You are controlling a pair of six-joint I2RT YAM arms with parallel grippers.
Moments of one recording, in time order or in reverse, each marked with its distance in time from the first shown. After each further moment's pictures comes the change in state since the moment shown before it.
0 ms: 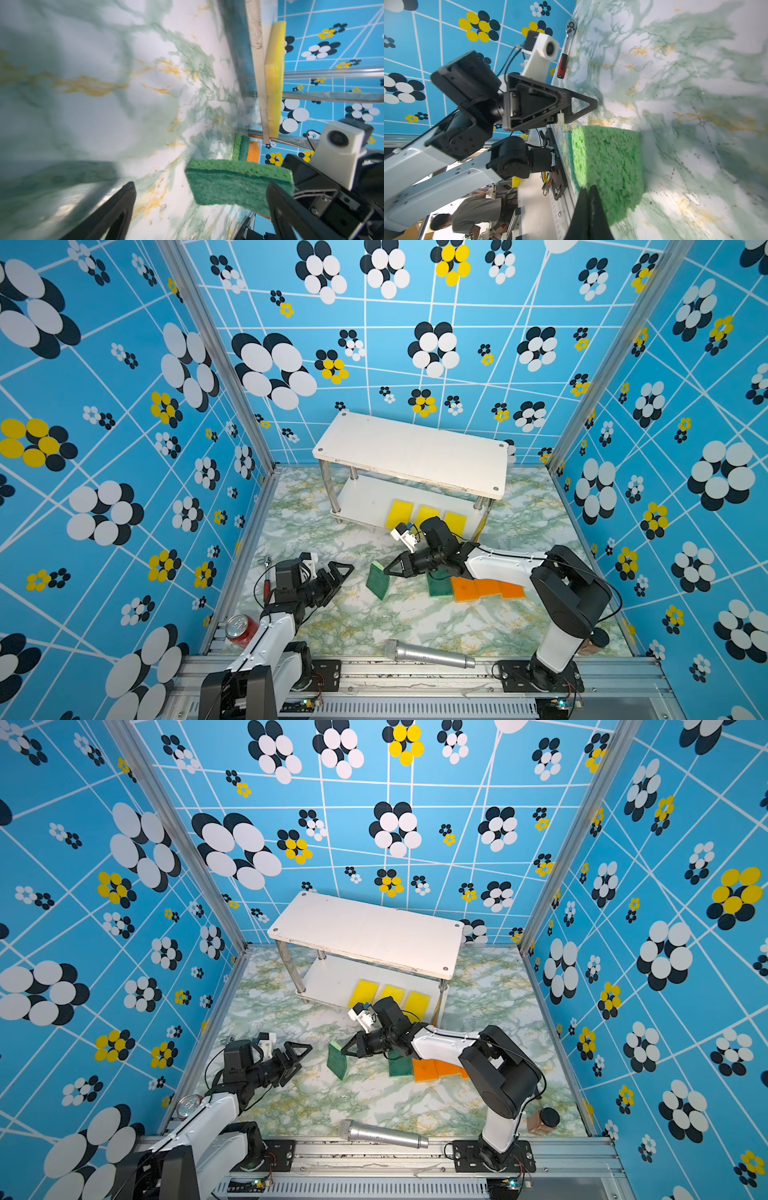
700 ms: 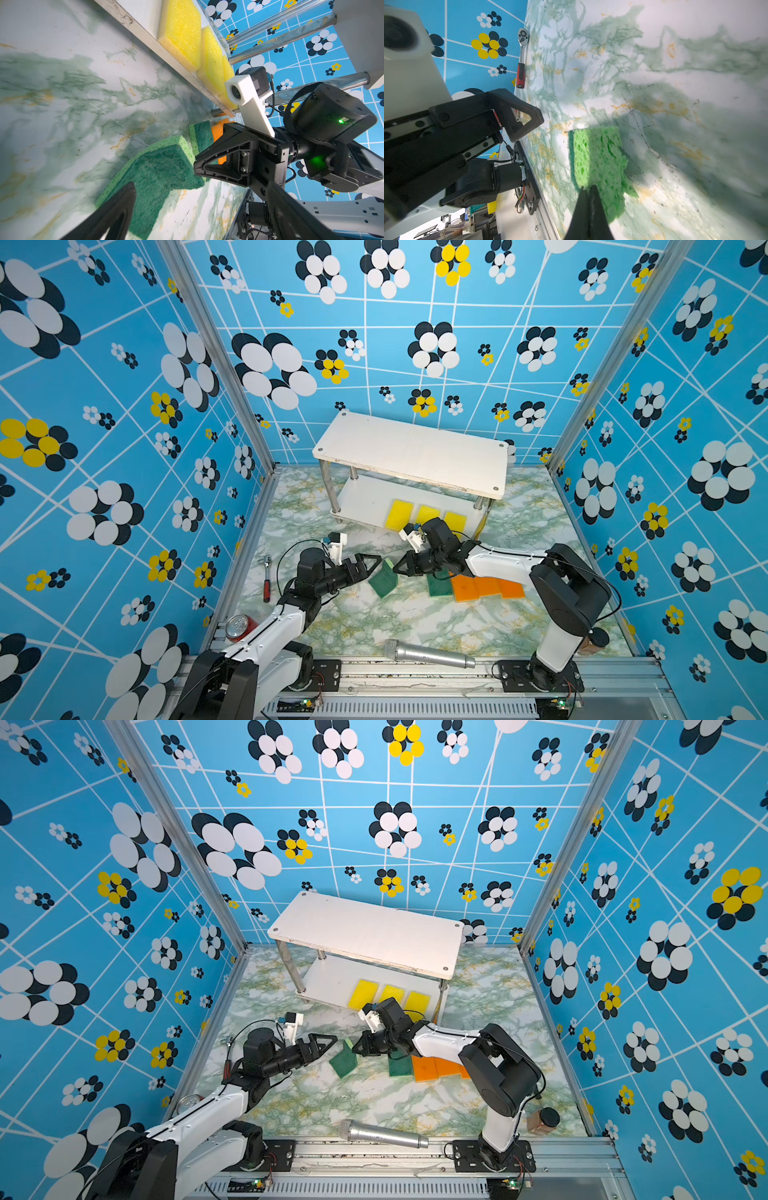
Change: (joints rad) left arm -0.331 0.085 0.058 0.337 -0.082 -0.043; right arm -0.020 0.008 0.005 -0.124 0.143 -0.009
